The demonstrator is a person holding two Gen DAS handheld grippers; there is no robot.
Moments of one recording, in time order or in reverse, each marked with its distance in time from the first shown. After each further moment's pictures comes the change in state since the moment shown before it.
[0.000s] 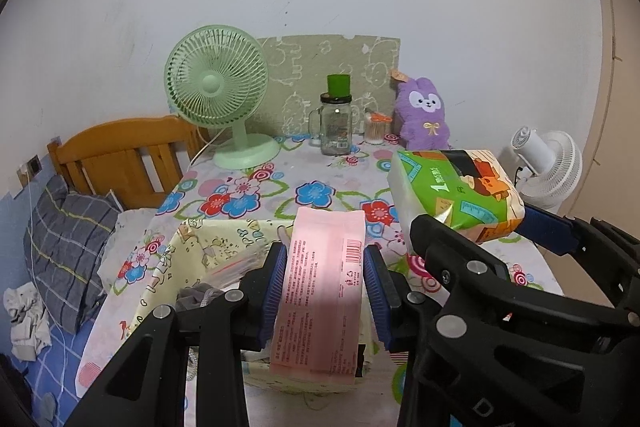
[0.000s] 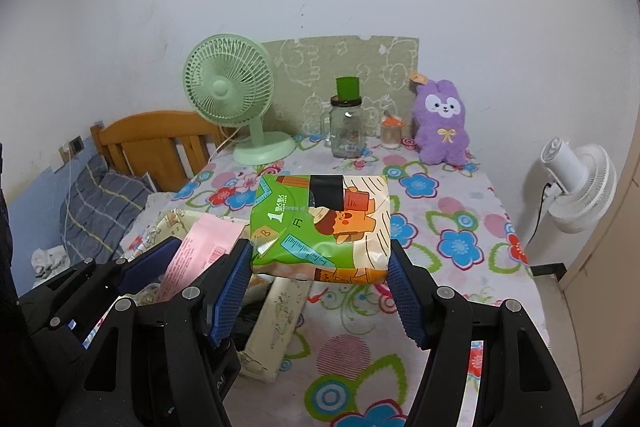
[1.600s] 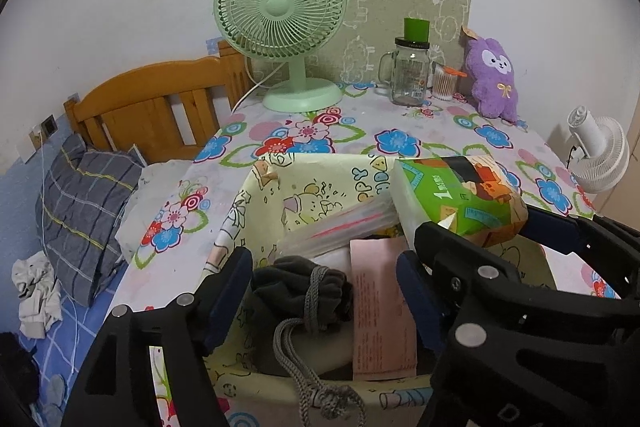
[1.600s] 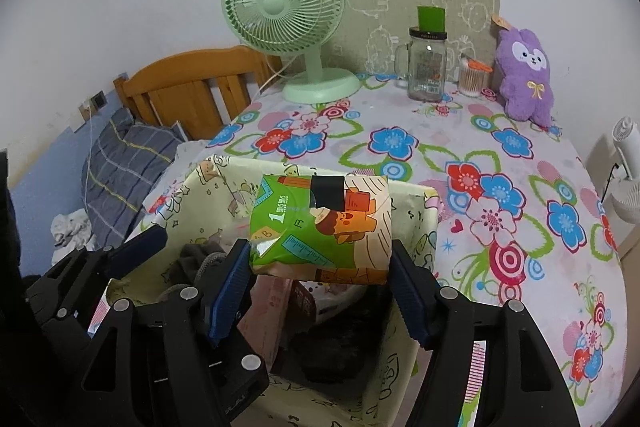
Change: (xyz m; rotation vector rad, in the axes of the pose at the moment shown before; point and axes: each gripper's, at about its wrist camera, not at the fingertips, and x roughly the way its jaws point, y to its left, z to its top) left arm 0.067 0.090 -0.031 -0.053 0.144 0.090; right arm 0.107 0.077 -0.017 -0.038 0.196 0.128
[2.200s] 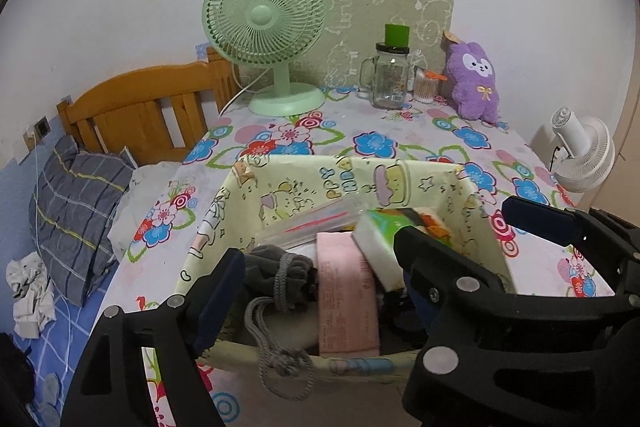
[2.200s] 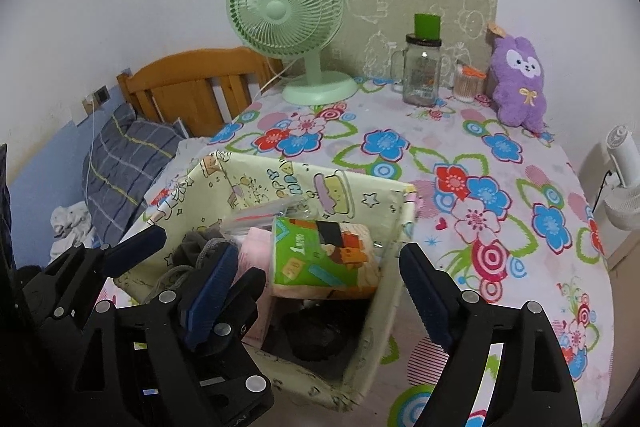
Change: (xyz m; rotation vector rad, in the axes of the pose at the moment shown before) left arm -0.023 -0.015 -0.003 0.011 -0.022 -0.040; right arm -0.025 -0.007 -0.005 -0.026 -0.014 -0.010
